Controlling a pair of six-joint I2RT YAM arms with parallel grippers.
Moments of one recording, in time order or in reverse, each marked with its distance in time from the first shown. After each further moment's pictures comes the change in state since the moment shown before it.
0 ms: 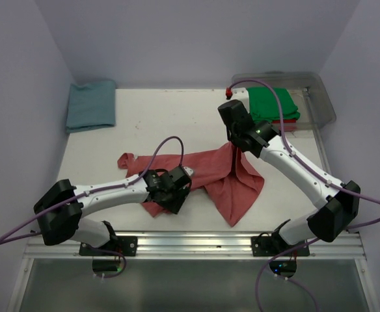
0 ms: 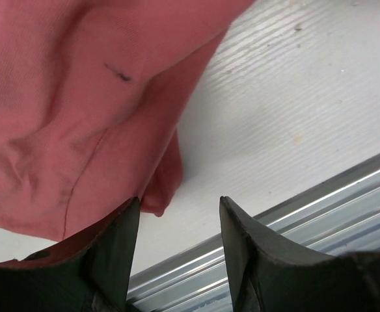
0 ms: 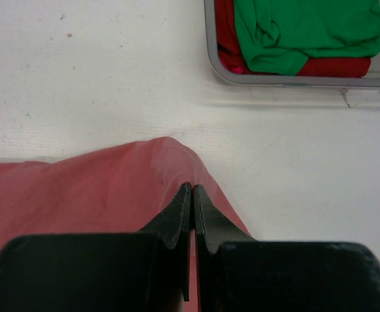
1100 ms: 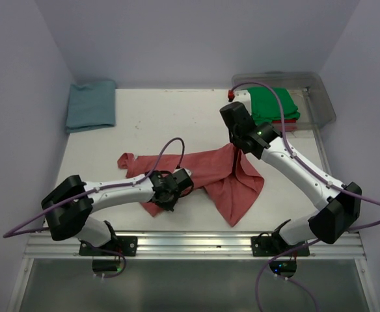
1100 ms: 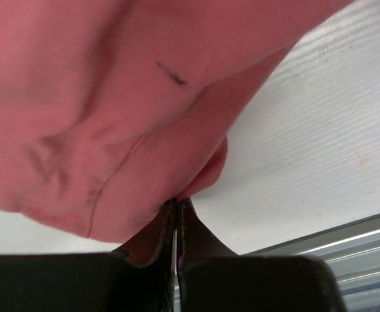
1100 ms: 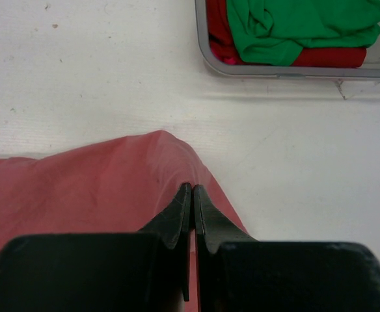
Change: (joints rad) left arm -0.012 0.080 -0.016 0.000 -0.093 -0.005; right arm -0.013 -0.013 -0.033 0.001 0.002 0.002
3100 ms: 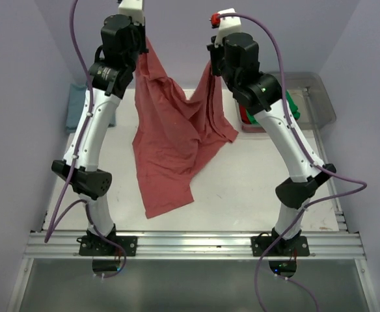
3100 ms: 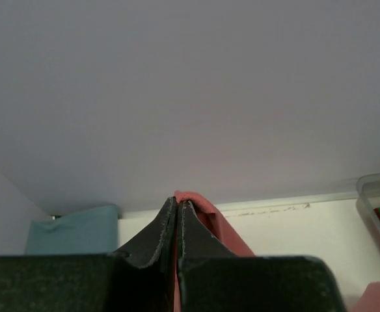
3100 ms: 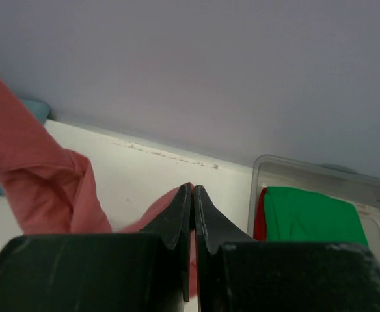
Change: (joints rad) left arm 0.636 0.381 1.574 0.166 -0.159 0.566; right arm -0.020 0.412 0.974 0.085 -0.210 -0.356
